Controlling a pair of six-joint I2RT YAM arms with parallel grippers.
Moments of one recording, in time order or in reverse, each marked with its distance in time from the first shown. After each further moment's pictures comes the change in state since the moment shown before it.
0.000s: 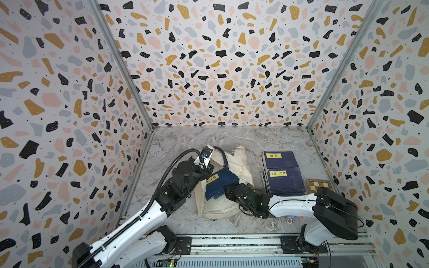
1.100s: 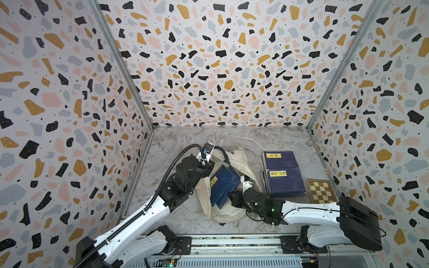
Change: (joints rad) left arm 0.005 0.073 0.060 -0.037 -0.070 -0.018; right arm 0.077 -0.249 -0.099 -0.091 -0.067 -0.121
